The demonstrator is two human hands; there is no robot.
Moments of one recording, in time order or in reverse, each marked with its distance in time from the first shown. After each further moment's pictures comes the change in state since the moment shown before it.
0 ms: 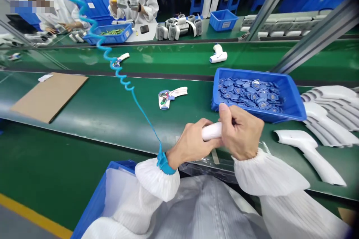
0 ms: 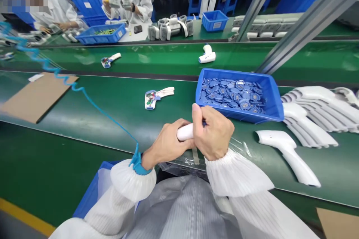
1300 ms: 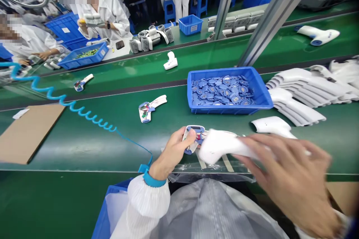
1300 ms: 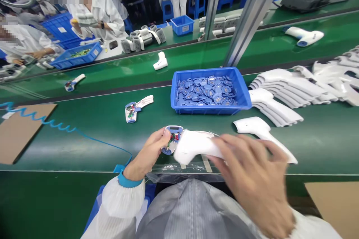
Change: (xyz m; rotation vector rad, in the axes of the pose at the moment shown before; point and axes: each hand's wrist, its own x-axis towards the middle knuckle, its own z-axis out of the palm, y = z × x) left_hand 0.011 -0.001 0.015 -0.671 -0.119 -0.317; right_hand -0.076 0.076 -0.121 -0.430 -0.302 -0.185
